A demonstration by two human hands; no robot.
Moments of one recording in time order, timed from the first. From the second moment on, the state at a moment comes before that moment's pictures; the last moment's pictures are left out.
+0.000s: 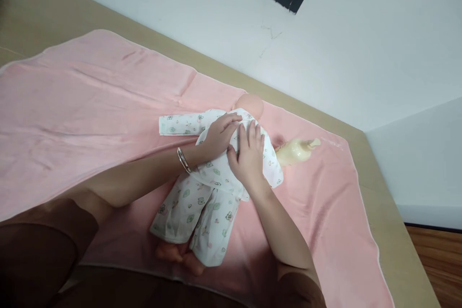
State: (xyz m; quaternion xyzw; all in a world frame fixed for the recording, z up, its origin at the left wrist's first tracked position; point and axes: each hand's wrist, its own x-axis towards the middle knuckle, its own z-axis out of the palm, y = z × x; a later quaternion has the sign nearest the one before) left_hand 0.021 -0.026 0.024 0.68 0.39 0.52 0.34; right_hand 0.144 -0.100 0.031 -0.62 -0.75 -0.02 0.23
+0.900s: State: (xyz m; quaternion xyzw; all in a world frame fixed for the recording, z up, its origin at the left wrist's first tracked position) left_hand 0.015 -0.017 0.026 0.83 0.45 0.31 0.06; right_hand 0.167 -0.082 0.030 -0.67 -0.70 0.04 0.24
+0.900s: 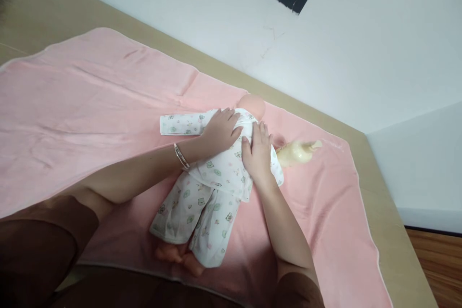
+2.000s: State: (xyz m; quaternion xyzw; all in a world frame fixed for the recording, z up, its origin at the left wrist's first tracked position) left_hand 0.020 -0.024 0.027 0.84 0.47 0.27 -0.01; right_hand 0.178 -0.070 0.022 -0.65 -0.73 0.01 0.21
